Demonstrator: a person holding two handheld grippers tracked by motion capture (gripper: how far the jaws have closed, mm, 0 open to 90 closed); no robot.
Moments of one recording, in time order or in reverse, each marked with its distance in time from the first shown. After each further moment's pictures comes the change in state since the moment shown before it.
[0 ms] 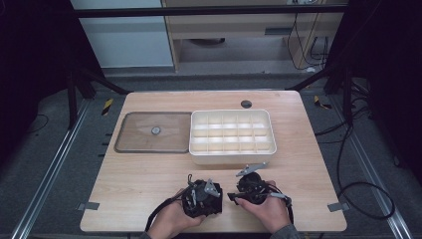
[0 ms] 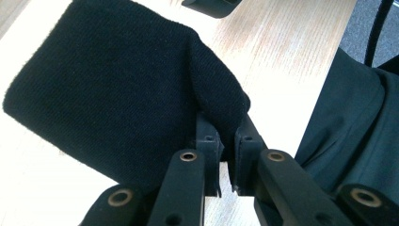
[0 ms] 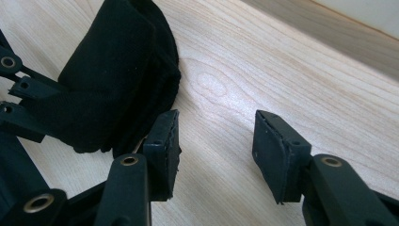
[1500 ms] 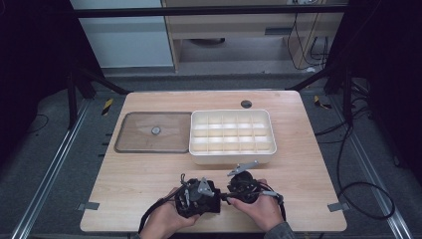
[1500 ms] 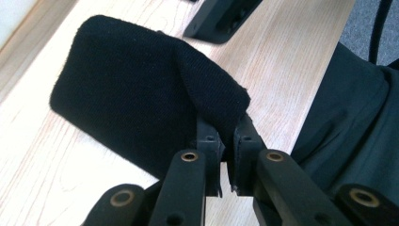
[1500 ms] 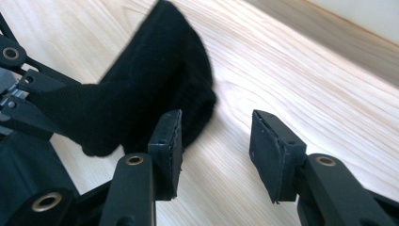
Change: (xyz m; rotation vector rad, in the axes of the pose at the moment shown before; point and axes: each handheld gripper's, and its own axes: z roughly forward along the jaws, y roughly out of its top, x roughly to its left) left arm -0.001 -0.005 -0.019 -0.014 0.049 0.010; right arm 0.014 0.013 0.005 -0.005 0.055 -0.034
